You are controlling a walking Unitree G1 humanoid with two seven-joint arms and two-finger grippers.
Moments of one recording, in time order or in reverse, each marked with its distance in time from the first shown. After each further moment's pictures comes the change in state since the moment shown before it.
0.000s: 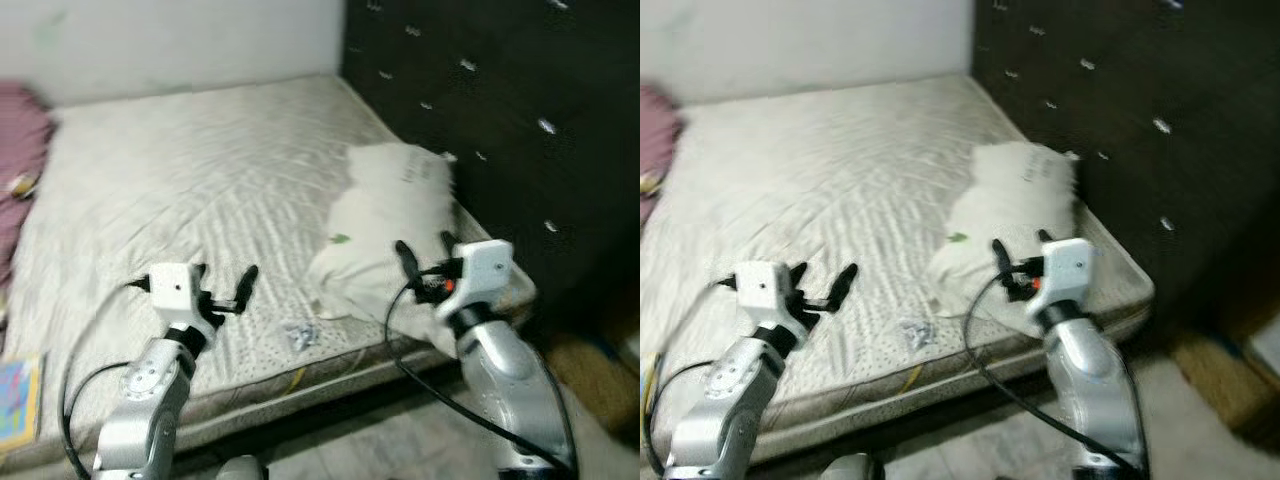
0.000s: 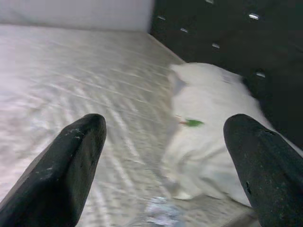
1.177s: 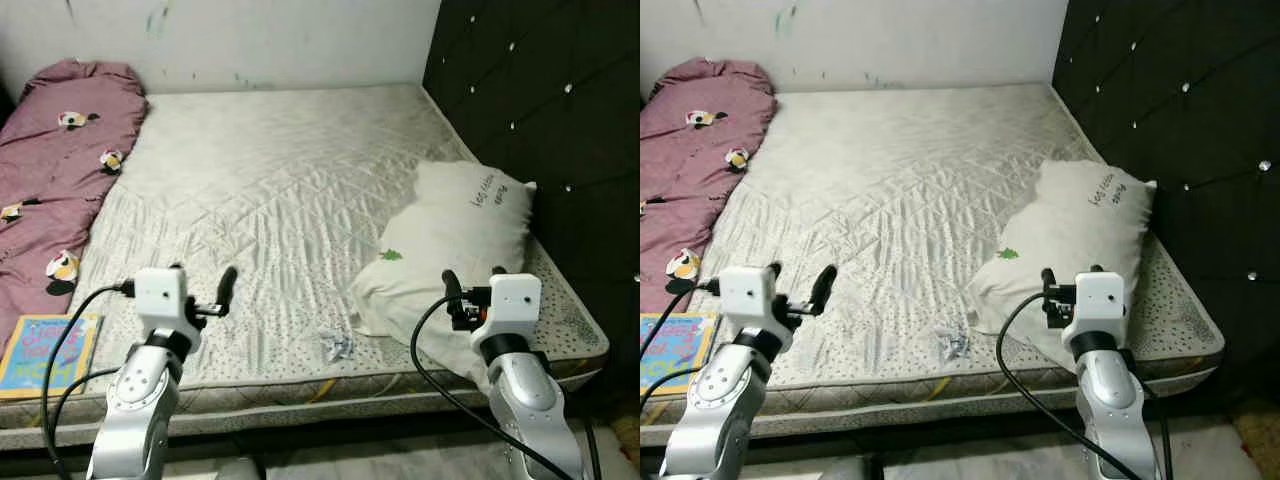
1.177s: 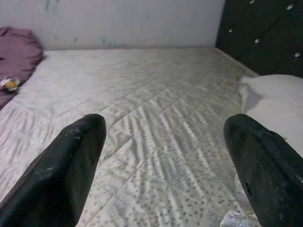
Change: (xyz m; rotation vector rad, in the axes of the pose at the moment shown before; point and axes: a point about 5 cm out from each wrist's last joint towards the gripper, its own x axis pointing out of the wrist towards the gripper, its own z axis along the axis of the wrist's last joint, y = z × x) left arm -0.007 0.012 0.002 0.133 -0.043 0.077; right arm -0.034 -0.041 -0.033 -0.144 0.121 -0.308
